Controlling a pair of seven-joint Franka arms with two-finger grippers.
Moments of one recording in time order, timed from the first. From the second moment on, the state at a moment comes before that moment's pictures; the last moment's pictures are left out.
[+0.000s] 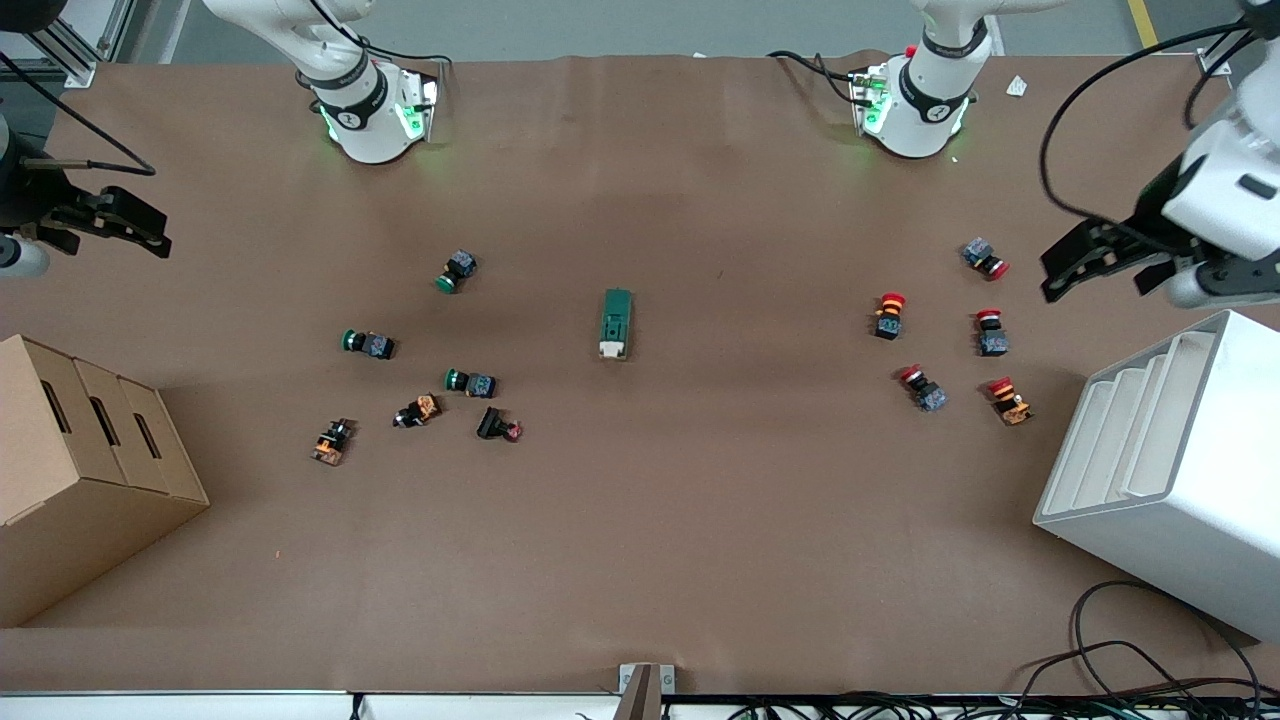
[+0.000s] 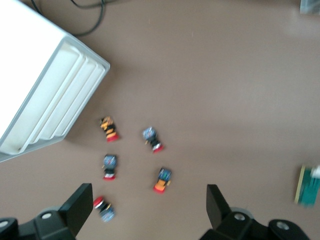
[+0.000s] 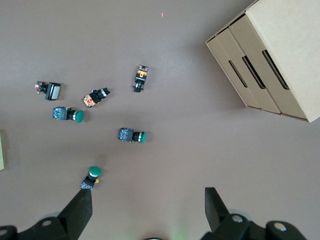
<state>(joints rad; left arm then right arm) 0.04 0.05 -0.17 -1.46 0.00 1.54 -0.16 0.02 -0.04 -0.01 -1.59 -0.05 1.49 0.03</state>
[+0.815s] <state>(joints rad) -0.04 -0.13 -0.08 -1.67 0.00 1.51 -0.05 0.04 -0.04 -0.05 -1.60 0.00 1.51 0.02</state>
